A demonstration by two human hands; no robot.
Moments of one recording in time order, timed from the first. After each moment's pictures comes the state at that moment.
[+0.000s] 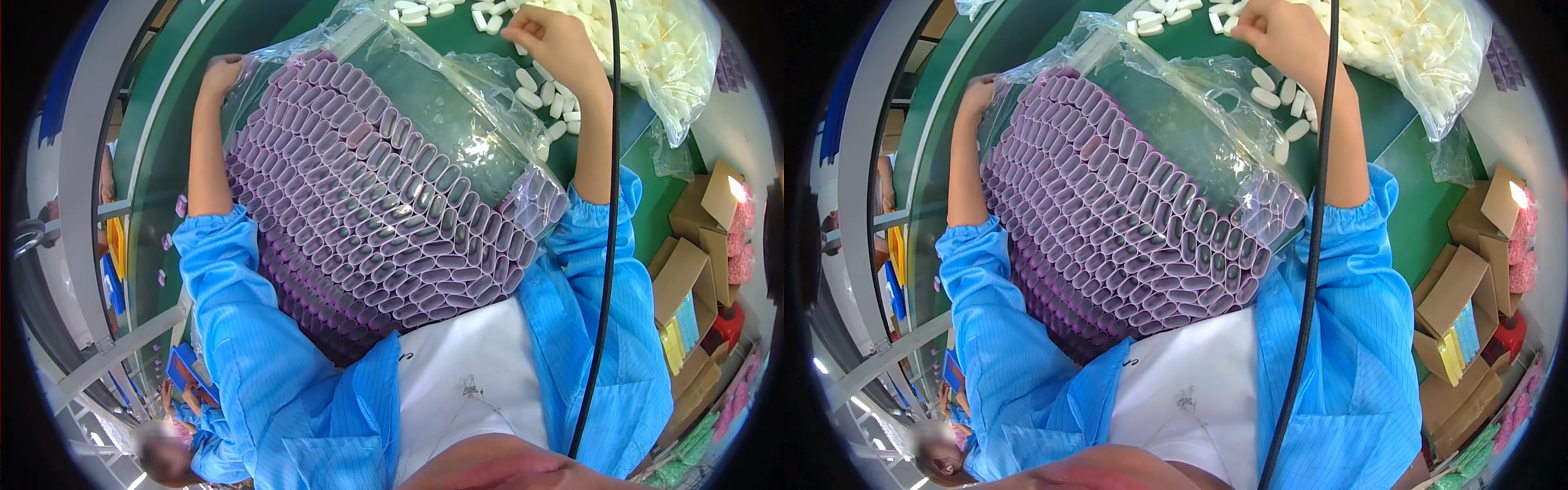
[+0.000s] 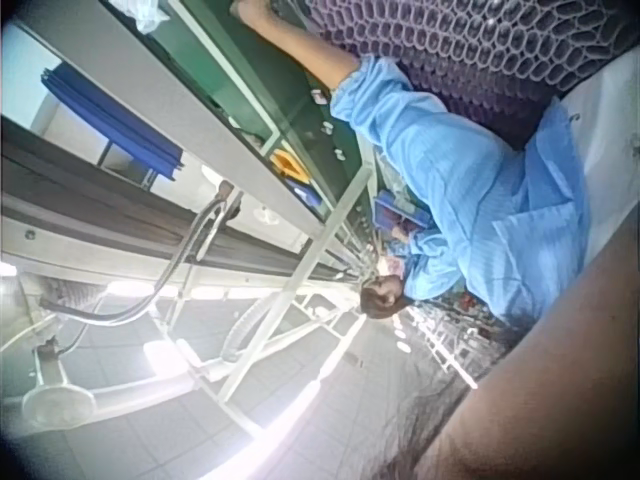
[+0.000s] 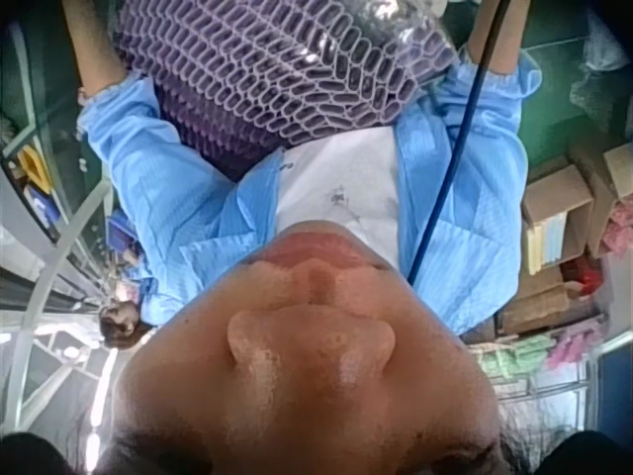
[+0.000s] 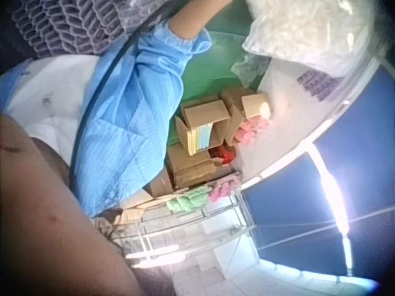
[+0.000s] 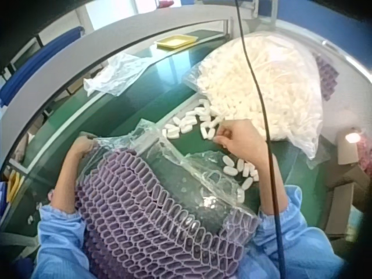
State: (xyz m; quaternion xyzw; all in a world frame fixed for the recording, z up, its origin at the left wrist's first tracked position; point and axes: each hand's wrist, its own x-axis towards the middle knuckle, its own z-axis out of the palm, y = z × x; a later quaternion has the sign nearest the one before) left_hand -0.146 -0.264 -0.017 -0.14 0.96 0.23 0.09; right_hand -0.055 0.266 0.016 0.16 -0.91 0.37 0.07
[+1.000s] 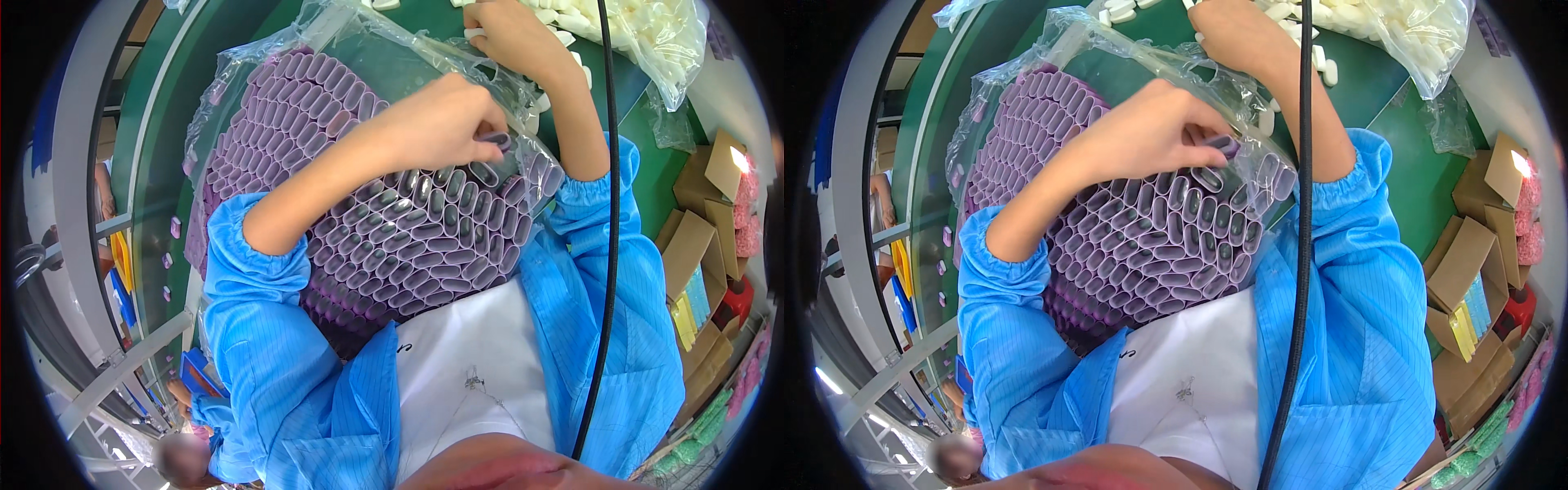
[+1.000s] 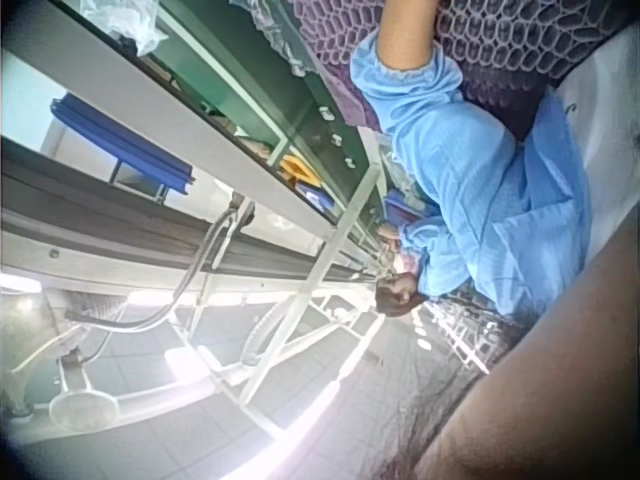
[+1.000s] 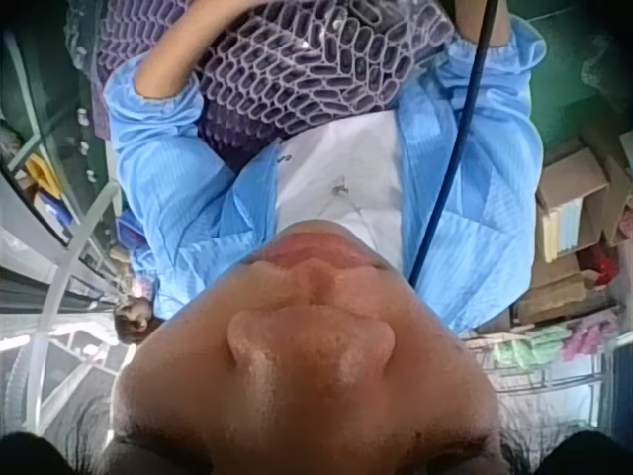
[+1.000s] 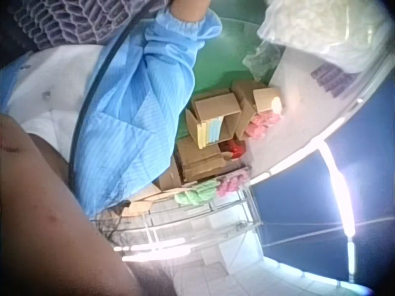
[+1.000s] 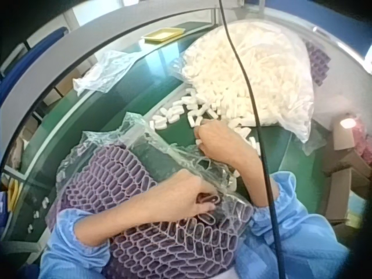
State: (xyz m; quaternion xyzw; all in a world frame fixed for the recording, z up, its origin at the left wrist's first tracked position) left_hand 0.026 0.073 0.039 0.42 0.82 0.31 0.24; right_hand -0.043 0.241 -0.004 0.27 -0.94 0.18 0.09
